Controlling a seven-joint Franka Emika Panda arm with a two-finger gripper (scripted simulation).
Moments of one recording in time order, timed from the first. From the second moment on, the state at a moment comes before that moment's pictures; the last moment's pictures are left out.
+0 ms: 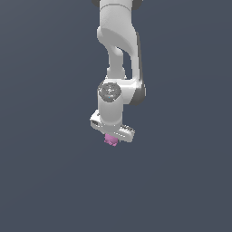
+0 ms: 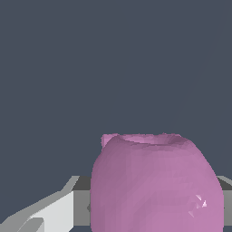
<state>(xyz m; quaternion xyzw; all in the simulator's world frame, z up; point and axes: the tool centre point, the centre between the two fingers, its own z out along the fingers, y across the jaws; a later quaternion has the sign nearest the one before) 0.020 -0.019 0.087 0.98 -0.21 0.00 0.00</state>
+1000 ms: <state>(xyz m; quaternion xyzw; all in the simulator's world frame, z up) -0.071 0.079 0.238 0.98 -0.21 0.00 0.00</state>
